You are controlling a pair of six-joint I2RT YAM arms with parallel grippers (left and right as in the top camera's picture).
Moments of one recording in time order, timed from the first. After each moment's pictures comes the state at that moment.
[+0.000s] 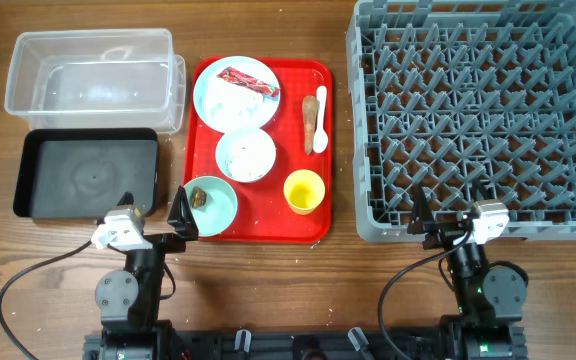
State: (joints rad) left arm 0.01 0.01 0.01 -0.07 0.03 -0.30; right arm 0.01 0.02 0.01 0.00 -0.11 0.08
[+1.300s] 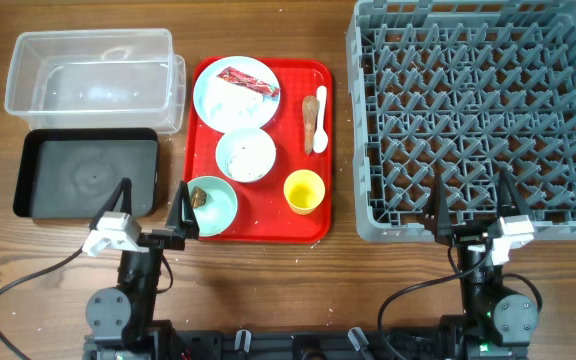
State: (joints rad) left arm 0.01 0.02 0.04 0.15 0.13 -0.30; right arm 0.01 0.02 0.01 0.35 -0.08 0.06
